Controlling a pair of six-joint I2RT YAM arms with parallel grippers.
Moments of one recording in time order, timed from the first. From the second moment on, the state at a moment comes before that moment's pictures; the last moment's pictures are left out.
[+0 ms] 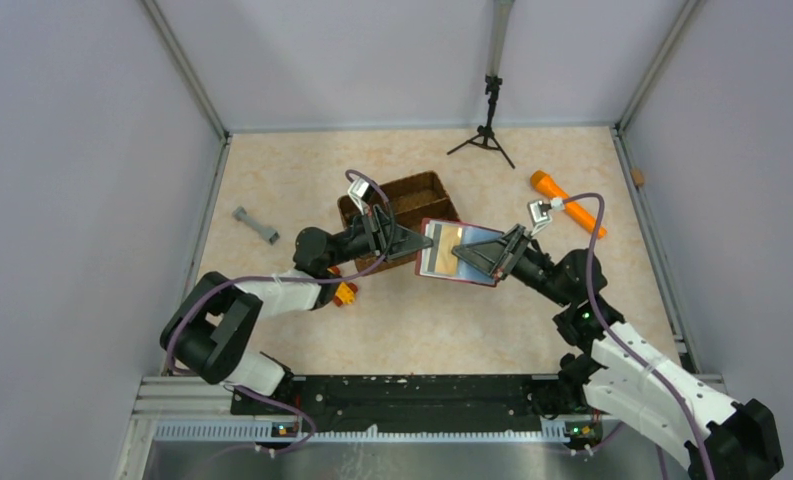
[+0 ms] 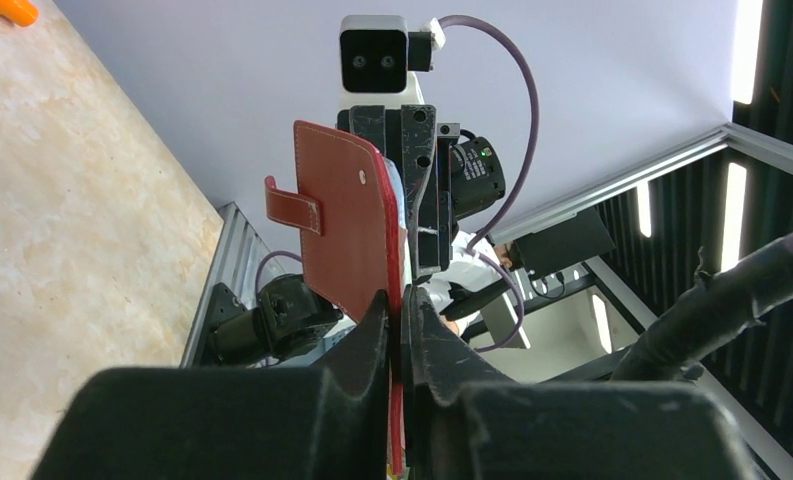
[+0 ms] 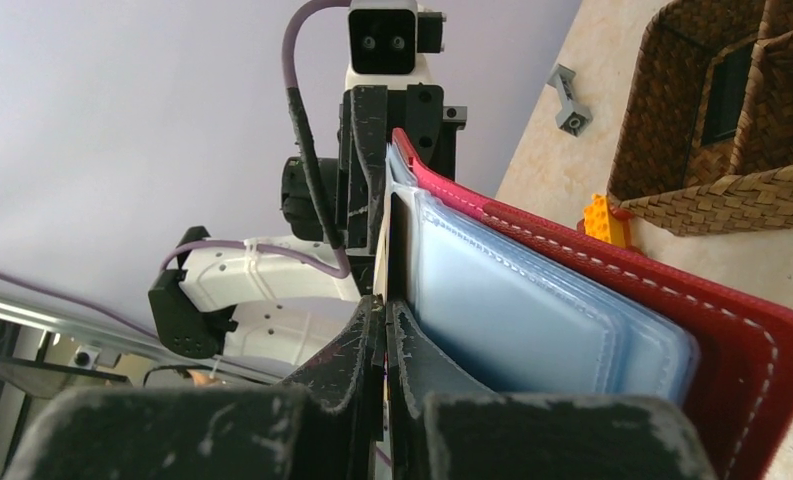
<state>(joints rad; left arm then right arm) -0.56 1.48 0.56 1.37 0.77 -1.56 0.57 0.73 0.41 0.48 -0.39 1.20</state>
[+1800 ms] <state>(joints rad) -0.14 0.91 0.73 -0.05 0.58 -0.84 0.49 0.88 0.44 0.28 -0.13 1.22</state>
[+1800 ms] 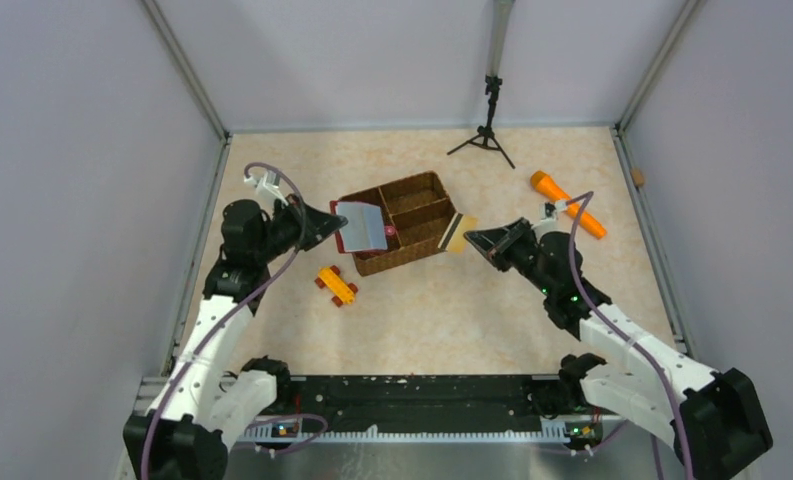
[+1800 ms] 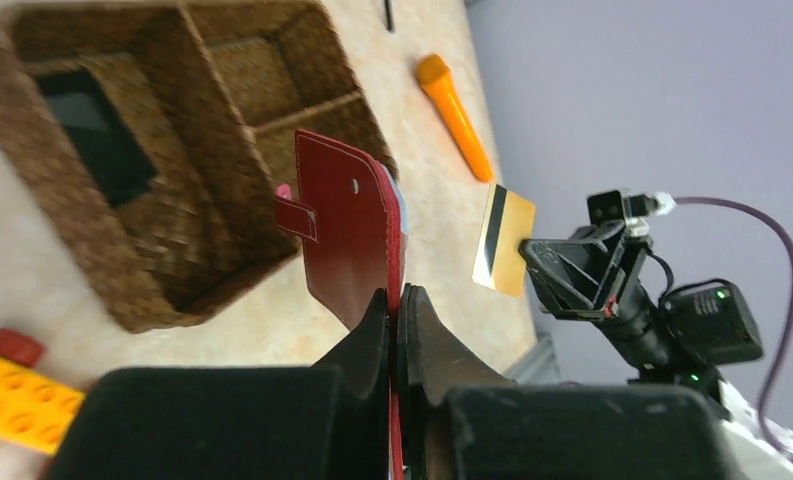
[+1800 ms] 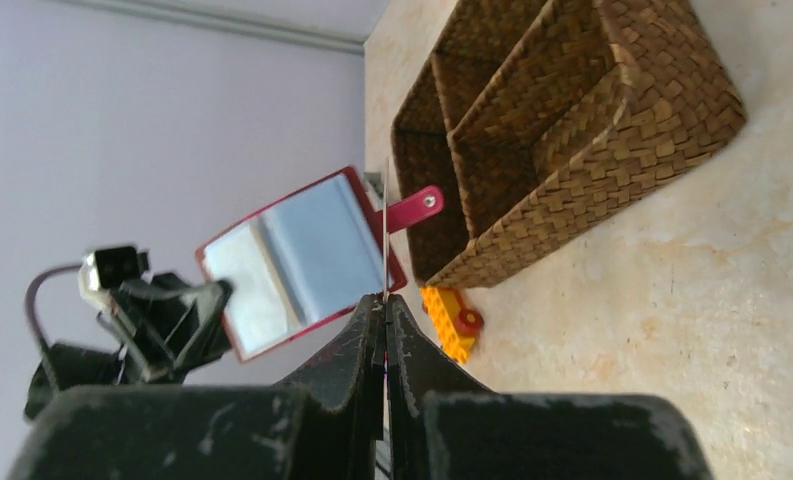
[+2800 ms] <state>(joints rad) -0.09 0.75 0.83 -0.38 0.28 -0.59 0.74 1.49 0.77 0.29 0.47 1.69</state>
